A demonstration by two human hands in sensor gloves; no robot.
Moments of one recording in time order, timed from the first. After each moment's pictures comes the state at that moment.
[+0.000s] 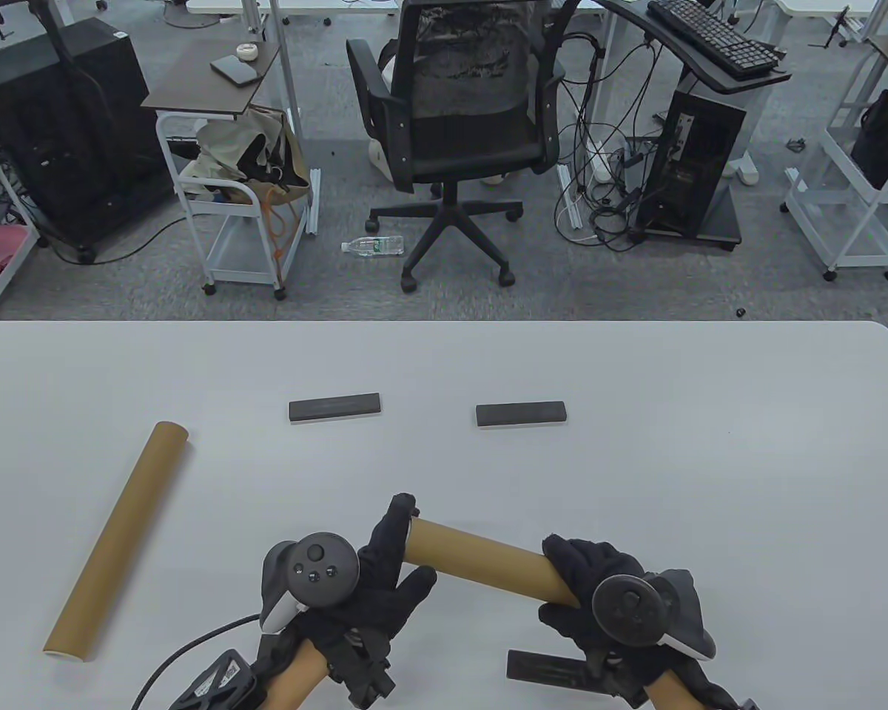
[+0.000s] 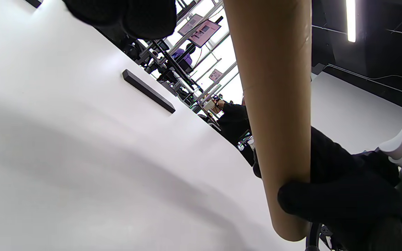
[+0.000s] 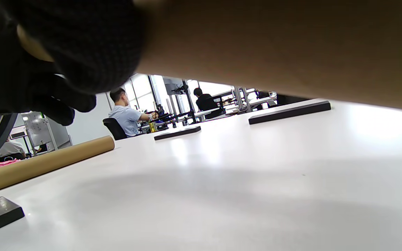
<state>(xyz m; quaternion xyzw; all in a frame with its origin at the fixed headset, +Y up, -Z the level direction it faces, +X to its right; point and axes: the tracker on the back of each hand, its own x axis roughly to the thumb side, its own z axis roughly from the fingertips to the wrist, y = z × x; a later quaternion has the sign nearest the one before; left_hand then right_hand) -0.143 -0.711 -0.286 -0.04 -0.25 0.41 0.88 0.175 -0.715 -0.270 0.23 -0.06 0.96 0.17</state>
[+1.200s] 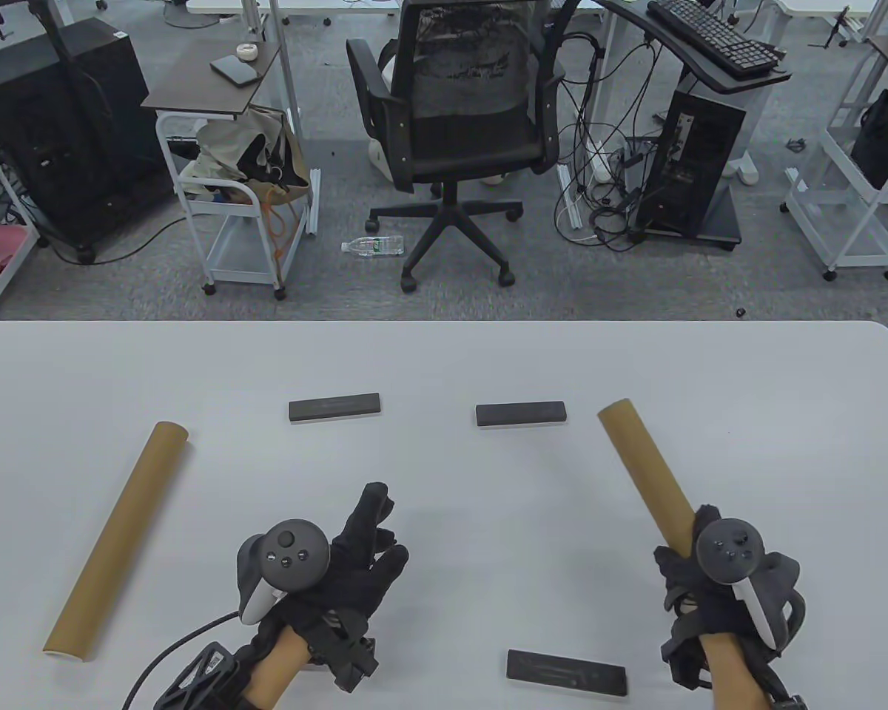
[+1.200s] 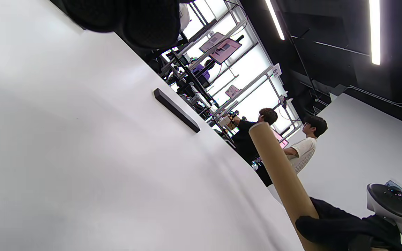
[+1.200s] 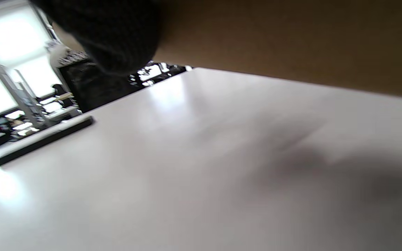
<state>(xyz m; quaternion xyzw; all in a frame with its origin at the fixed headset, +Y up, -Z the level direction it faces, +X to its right) -0.175 -0.729 -0.304 -0.03 -0.20 0.44 0.88 0.307 -0.737 -0.298 -0.24 0.03 0.95 0.18</state>
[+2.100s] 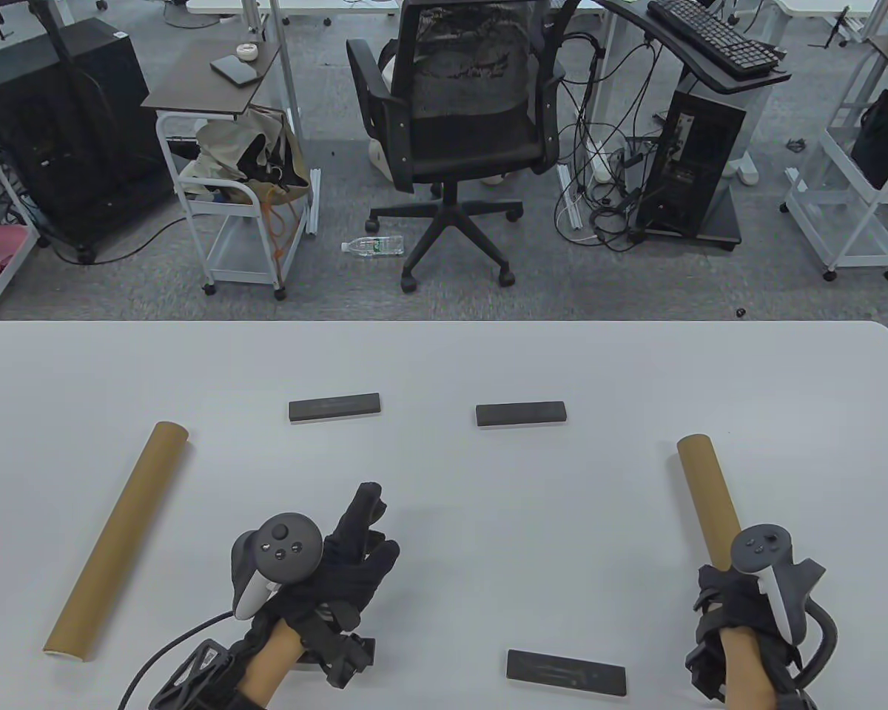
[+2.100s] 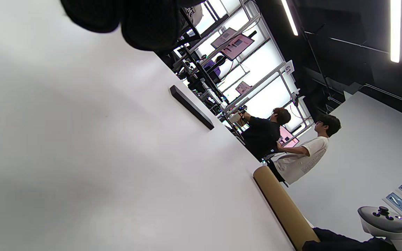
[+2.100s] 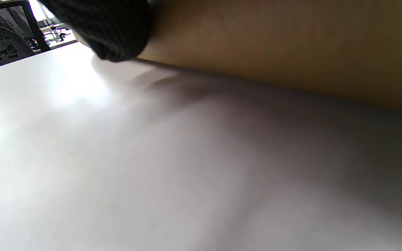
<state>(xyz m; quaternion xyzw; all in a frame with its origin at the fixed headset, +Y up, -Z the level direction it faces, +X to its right) -0.182 -0.731 -0.308 -0.05 -0.18 0.43 0.88 0.337 -0.758 -0.294 -0.35 0.09 0.92 0.15</state>
